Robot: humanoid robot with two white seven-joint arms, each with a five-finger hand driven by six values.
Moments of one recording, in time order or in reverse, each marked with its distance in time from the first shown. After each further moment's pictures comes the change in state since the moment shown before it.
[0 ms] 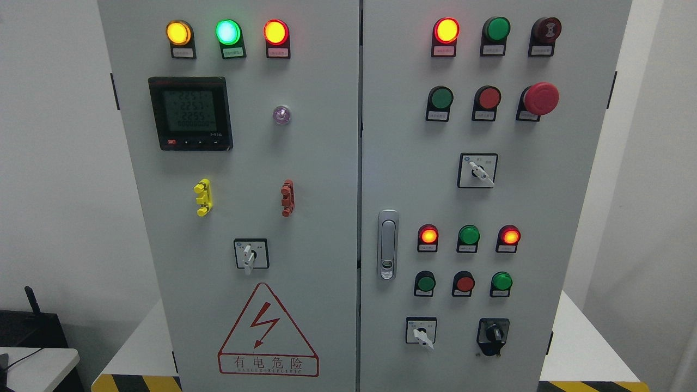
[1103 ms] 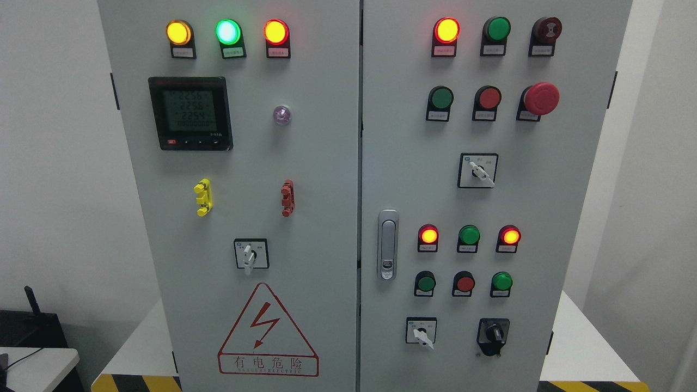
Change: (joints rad) left arm 0.102 0.025 0.336 -0.845 -0.003 -0.162 -0.010; right arm 0.000 0.000 0.000 0.000 0.000 0.000 0.000
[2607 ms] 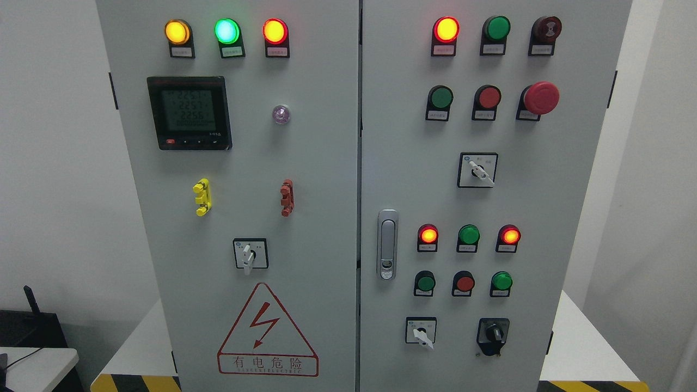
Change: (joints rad) left arm -0.272 0.056 -0.206 -0.630 -0.062 -0.024 -0.068; right arm 0.000 0.000 0.000 0.000 0.000 0.000 0.000
